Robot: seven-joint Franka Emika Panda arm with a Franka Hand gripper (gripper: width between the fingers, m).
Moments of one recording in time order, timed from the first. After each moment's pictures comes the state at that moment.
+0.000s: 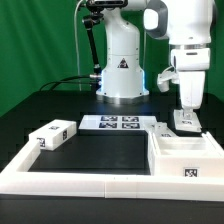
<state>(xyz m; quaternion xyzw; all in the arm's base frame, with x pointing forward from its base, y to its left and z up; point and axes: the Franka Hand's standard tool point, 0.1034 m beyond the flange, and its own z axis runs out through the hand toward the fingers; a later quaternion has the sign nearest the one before) 0.420 0.131 0.054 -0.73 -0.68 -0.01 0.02</state>
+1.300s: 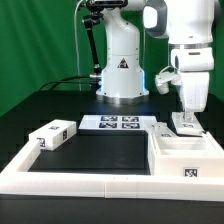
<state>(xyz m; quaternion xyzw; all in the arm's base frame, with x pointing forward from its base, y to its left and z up) 0.450 0.129 0.055 -0.73 -0.68 -0.02 0.02</state>
